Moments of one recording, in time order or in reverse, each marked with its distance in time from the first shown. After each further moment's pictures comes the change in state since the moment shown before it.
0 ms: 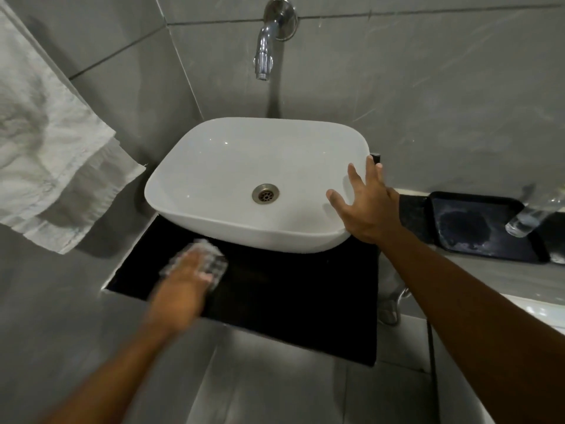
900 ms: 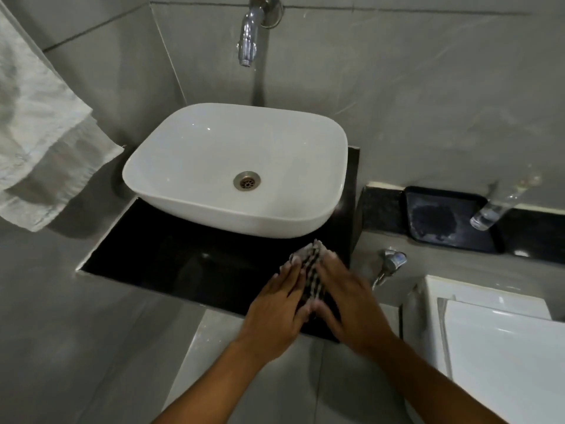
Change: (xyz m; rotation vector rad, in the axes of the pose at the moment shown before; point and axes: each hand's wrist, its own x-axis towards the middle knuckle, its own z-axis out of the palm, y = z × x) left_hand -0.064 0.190 0.074 -0.016 -0.145 0.435; right_hand -0.178 0.045 0.027 0.140 -0.101 -0.408
